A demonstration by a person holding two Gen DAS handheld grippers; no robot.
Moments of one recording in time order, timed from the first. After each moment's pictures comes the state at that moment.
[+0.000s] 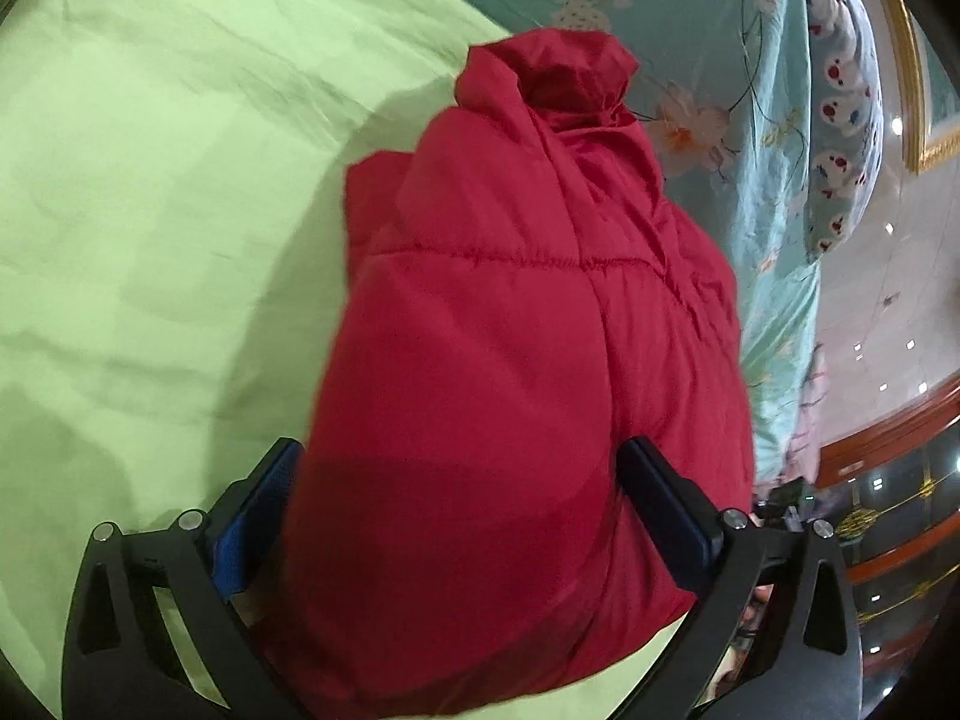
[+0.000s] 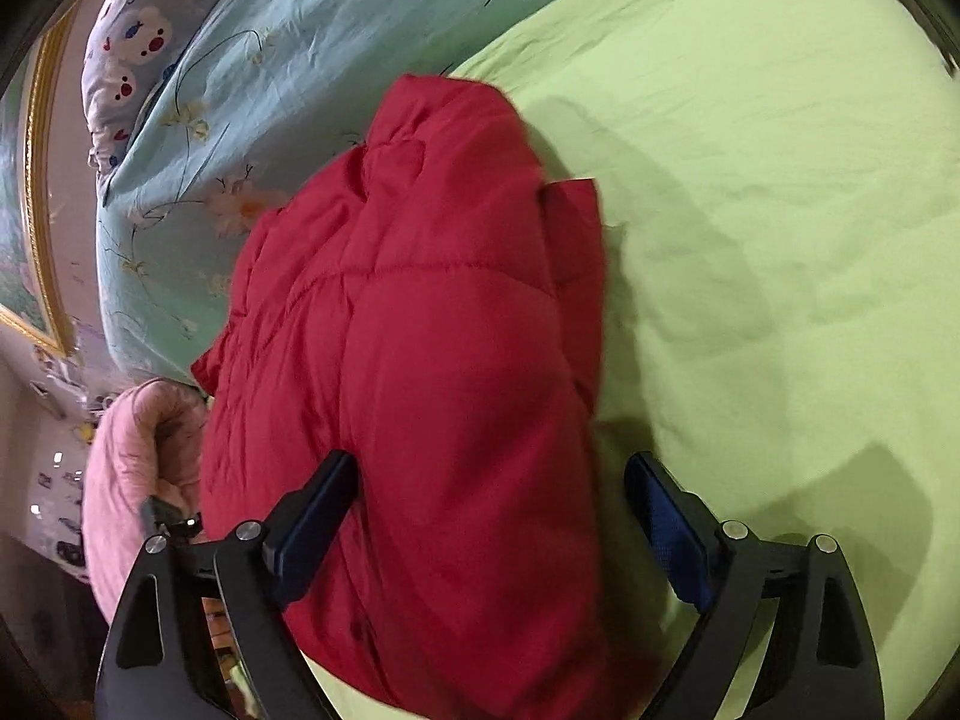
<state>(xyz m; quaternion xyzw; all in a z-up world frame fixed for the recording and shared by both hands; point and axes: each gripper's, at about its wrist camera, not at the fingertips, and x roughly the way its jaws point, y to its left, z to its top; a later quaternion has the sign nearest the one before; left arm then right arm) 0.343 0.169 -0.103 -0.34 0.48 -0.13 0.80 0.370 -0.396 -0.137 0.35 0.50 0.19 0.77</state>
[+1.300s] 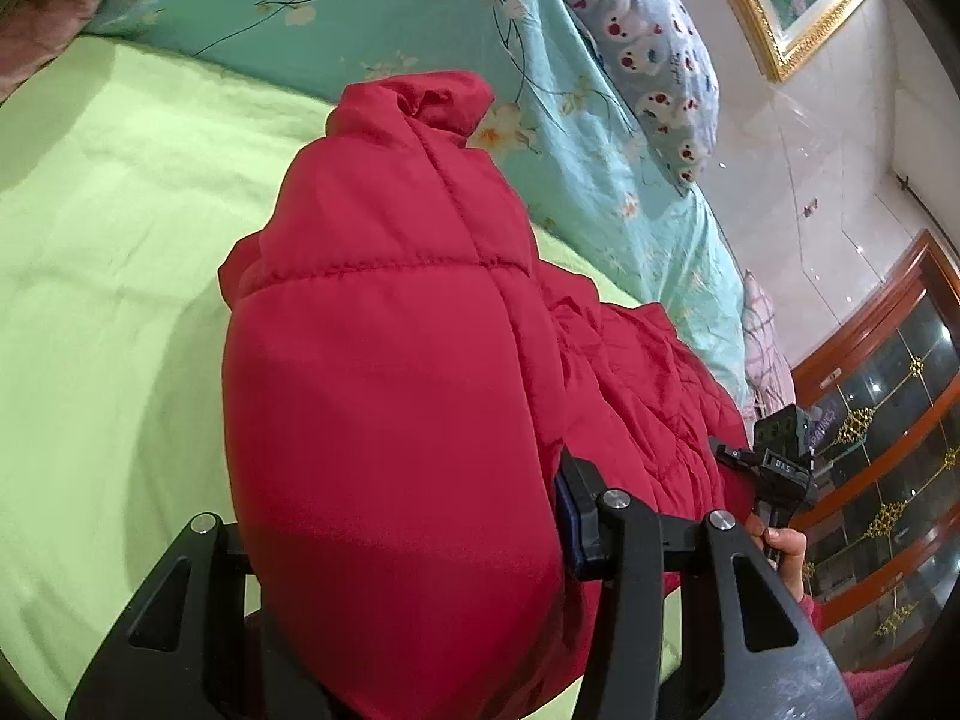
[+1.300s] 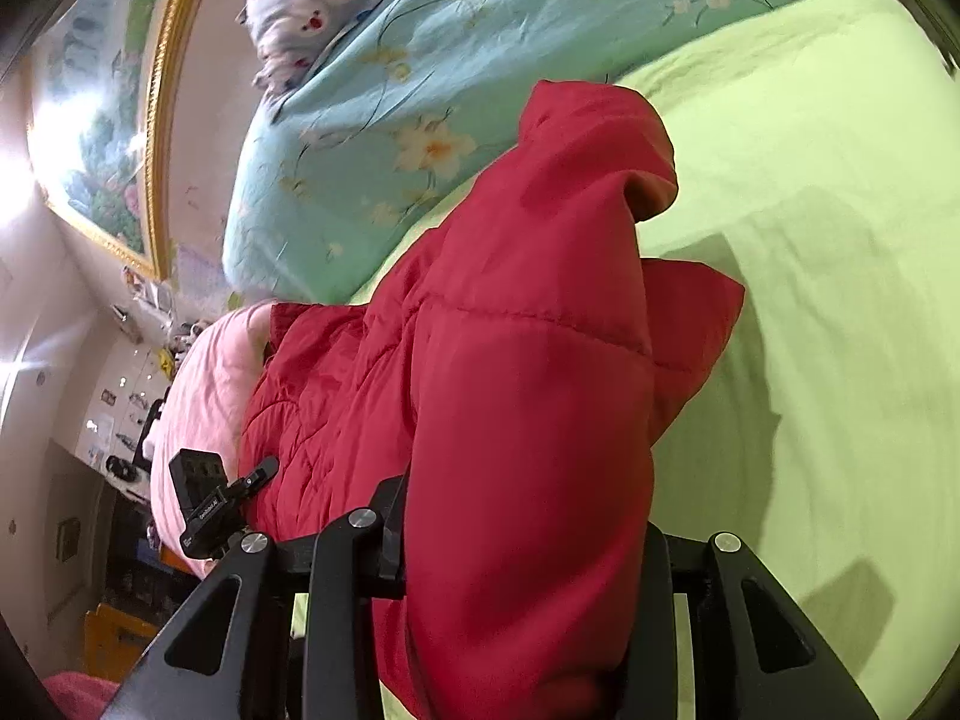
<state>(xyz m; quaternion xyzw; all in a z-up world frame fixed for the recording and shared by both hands) 0.197 0.139 0.001 -0.26 0.40 -0.20 0.86 0.274 -0.365 -0.052 0.33 0.46 0.31 0.77</state>
